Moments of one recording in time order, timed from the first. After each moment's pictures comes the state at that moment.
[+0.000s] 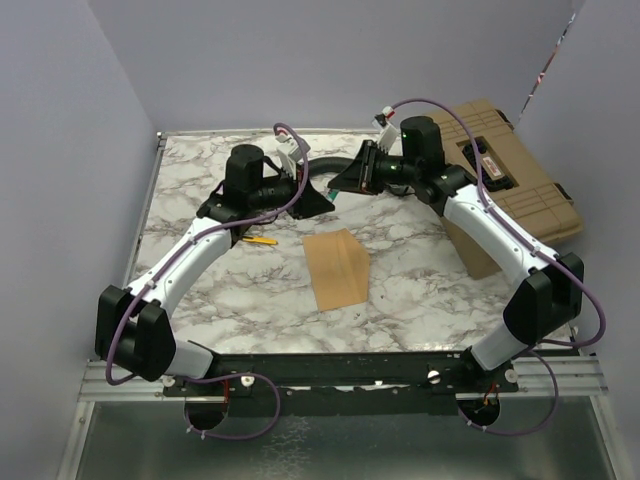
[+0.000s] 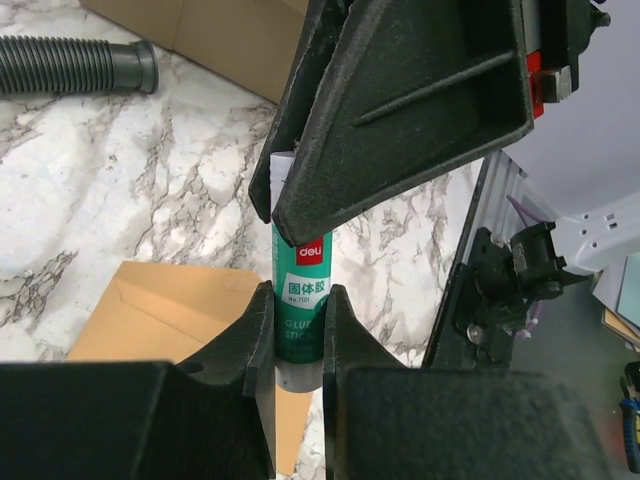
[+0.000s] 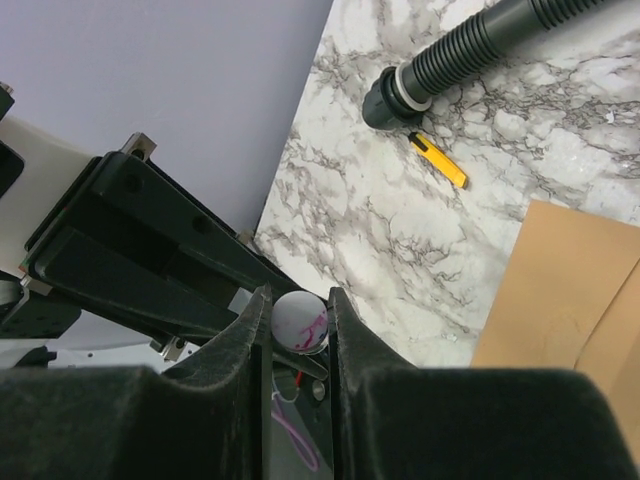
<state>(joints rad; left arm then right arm) -0.41 1.40 1.15 -0.07 0.78 -0.28 0.48 1.59 1.47 -0.29 -0.61 0.73</state>
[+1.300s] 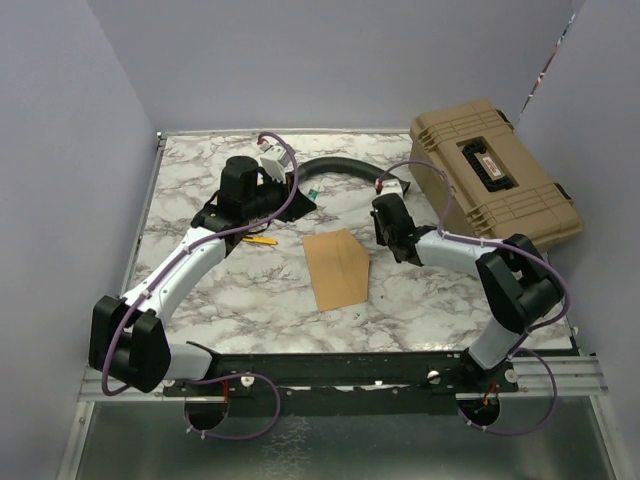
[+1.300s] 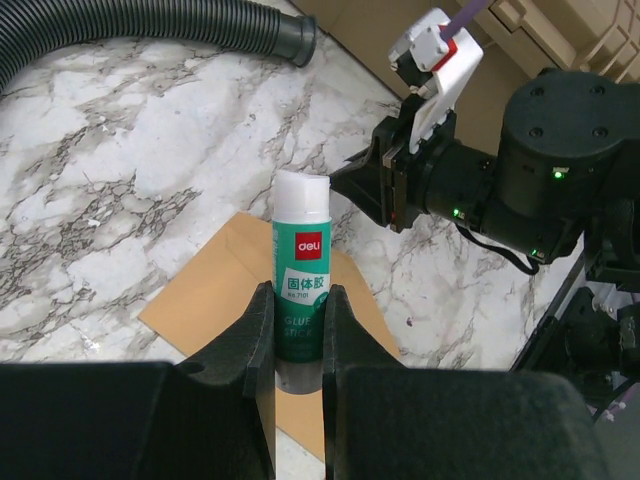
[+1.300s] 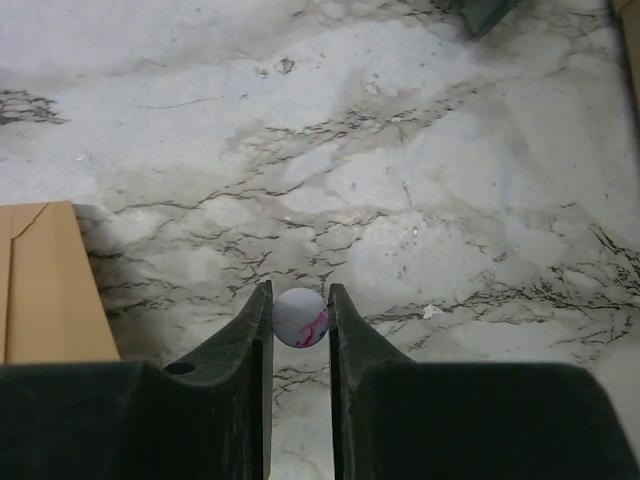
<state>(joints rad) -0.40 1.33 1.04 -0.10 0.50 -0.29 0.58 1.69 0.92 0.02 0.38 0.21</state>
